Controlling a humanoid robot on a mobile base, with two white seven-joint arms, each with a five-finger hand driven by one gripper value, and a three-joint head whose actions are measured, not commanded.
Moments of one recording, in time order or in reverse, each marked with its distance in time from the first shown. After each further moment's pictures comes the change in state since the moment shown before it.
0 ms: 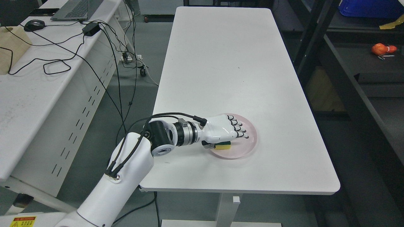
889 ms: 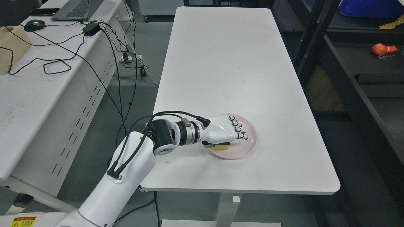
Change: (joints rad) left arm -0.005 0.002 0.026 -0.040 -0.038 -0.005 -0.045; right arm 0.000 0.000 0.000 0.000 0.000 0.000 0.000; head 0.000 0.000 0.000
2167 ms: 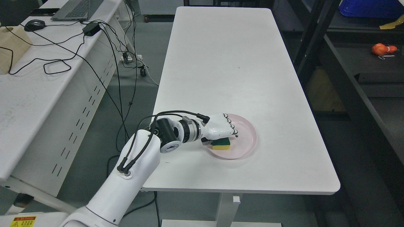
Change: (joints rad) left arm -0.028 -0.050 0.003 0.141 -0.063 0.071 0.006; right arm 0.000 0.000 0.000 0.000 0.000 0.000 0.000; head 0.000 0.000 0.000
